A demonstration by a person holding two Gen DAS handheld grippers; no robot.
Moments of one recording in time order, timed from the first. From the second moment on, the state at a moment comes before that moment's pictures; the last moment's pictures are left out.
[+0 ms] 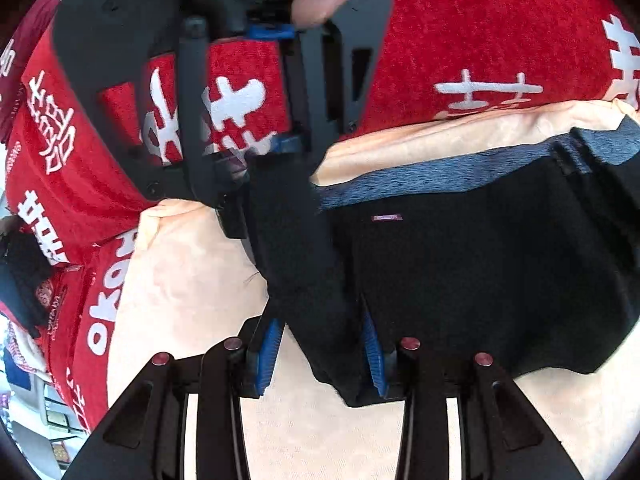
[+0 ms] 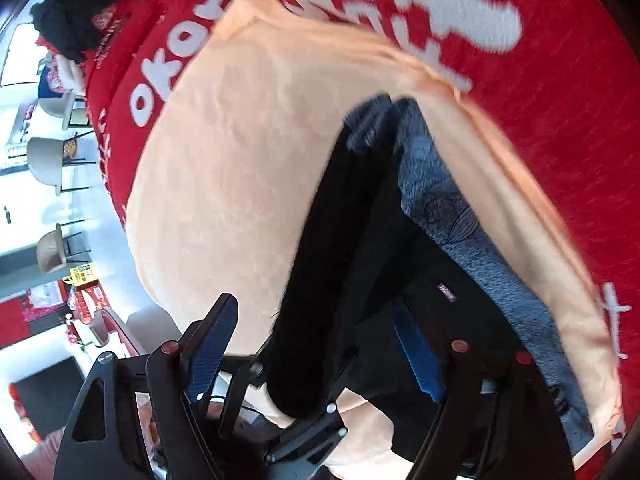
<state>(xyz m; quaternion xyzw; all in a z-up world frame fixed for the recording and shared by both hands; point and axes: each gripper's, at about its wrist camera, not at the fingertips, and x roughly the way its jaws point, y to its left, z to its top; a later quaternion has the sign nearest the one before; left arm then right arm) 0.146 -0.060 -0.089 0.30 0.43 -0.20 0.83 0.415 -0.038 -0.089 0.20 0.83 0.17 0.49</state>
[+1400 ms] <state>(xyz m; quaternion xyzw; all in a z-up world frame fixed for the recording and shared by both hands) -0.052 -0.337 -0.044 0.31 0.46 -0.44 0.70 -0.017 -0.418 -0.049 0.56 0.58 -0.04 0.59</state>
